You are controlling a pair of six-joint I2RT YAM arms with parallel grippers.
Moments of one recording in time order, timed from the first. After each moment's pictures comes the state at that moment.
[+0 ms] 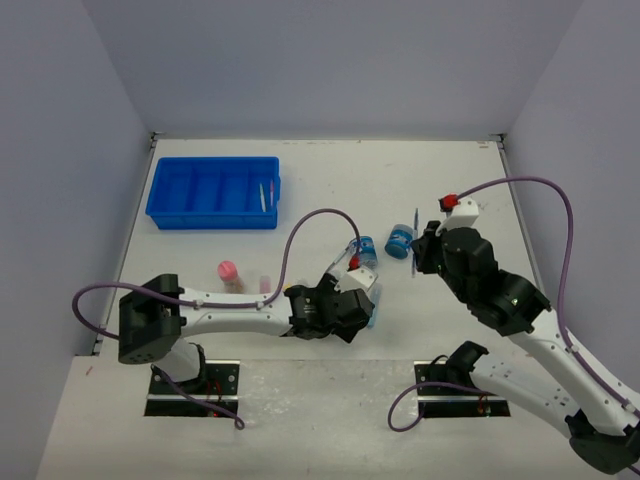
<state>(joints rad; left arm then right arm) -1.34 1.60 1.03 -0.50 -0.47 -0.62 0.72 0.75 0.94 -0.68 0.43 0.45</state>
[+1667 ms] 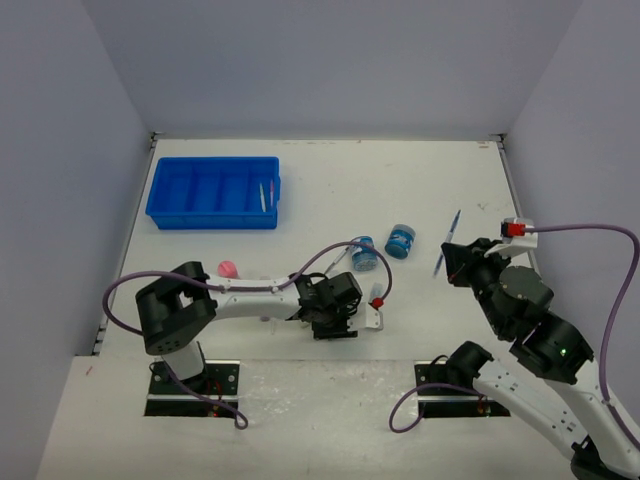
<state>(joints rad) -1.17 1.70 0.96 -0.45 0.15 0.37 0.72 0.43 0.87 -0.66 0.53 0.50</state>
